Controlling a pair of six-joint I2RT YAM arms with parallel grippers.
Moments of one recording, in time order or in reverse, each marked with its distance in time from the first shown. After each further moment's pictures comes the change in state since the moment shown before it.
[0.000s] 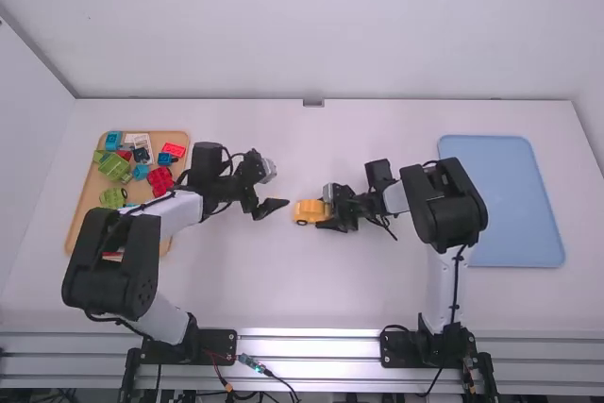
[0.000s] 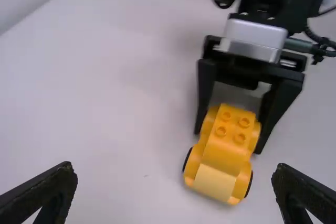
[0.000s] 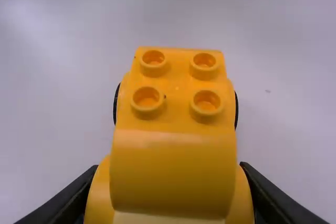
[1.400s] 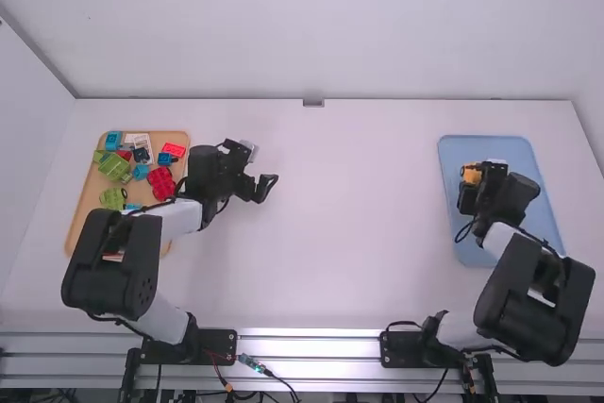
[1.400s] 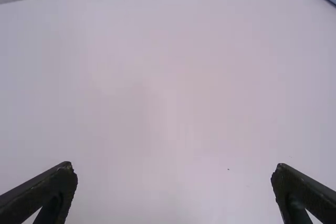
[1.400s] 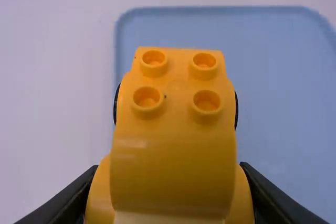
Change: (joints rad) left arm 0.003 -0.001 -0.072 0.230 -0.383 -0.533; right arm -0.733 -0.623 -0.330 0.164 0.820 0.760
